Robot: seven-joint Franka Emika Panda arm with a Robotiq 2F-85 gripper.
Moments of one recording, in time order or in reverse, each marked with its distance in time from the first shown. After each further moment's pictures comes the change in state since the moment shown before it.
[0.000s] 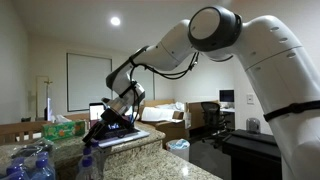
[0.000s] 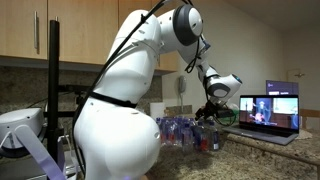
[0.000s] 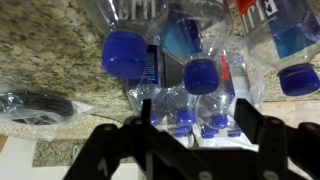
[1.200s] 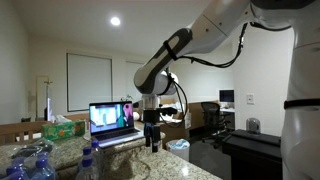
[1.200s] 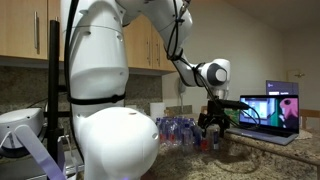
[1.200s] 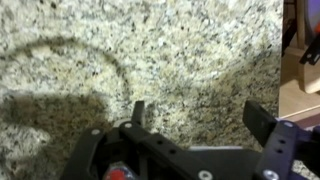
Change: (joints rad) arm -0.035 -0.478 -0.070 -0.535 -0.833 -0.023 0.634
